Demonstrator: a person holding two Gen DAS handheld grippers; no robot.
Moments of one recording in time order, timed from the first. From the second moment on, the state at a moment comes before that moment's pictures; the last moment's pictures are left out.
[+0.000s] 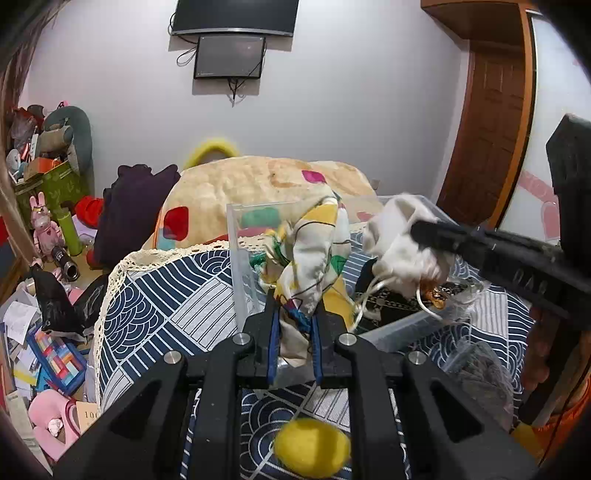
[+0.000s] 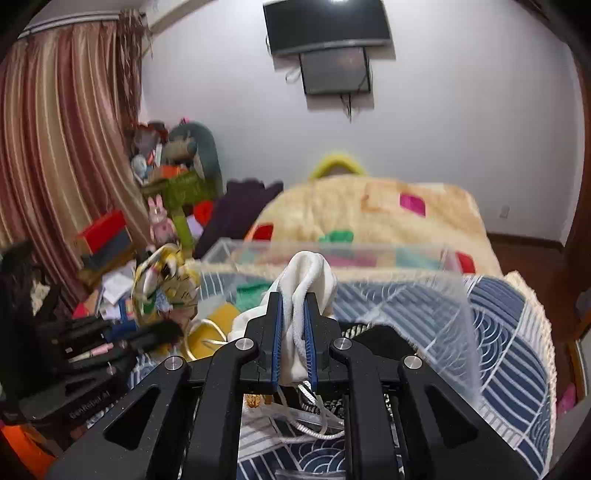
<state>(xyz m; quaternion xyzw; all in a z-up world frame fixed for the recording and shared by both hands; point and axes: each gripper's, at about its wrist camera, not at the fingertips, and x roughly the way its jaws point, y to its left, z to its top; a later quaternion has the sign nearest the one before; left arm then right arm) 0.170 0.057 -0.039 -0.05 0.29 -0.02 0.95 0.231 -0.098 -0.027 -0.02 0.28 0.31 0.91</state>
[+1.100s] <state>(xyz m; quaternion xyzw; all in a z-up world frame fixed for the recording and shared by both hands) 0.103 0.050 -0.013 -0.05 0.24 -0.02 0.97 0.180 -0.138 -0.006 -0.05 0.24 0.30 0.92</state>
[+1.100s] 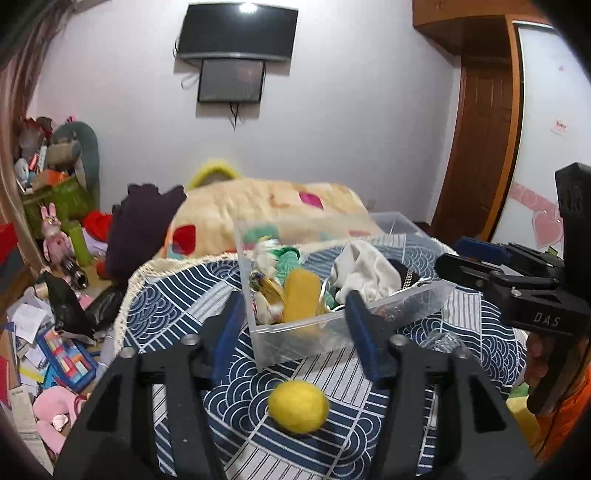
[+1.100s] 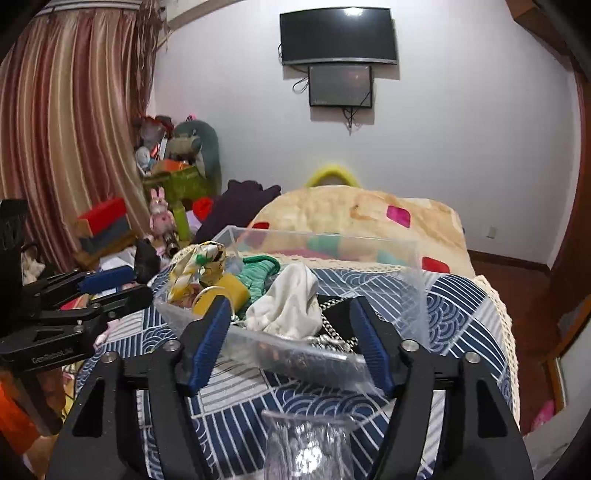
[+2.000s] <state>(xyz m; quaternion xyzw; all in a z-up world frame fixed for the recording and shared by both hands) 0.112 0.044 -0.105 -0.11 0.36 -0.04 0.93 0.151 -0.168 -0.100 -0.03 0.34 0.27 0.90</state>
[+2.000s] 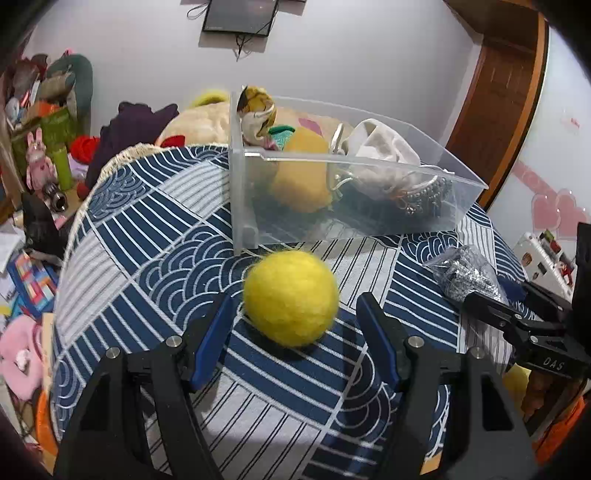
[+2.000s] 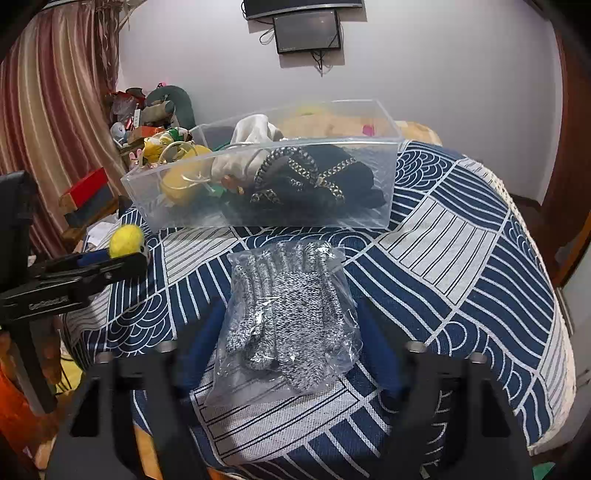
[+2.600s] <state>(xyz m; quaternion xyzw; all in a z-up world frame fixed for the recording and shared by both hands) 0.091 0.028 -0.067 -0.08 0.30 -0.05 0.95 0.133 -0.177 -0.063 -0.02 0.29 0.30 0.91</state>
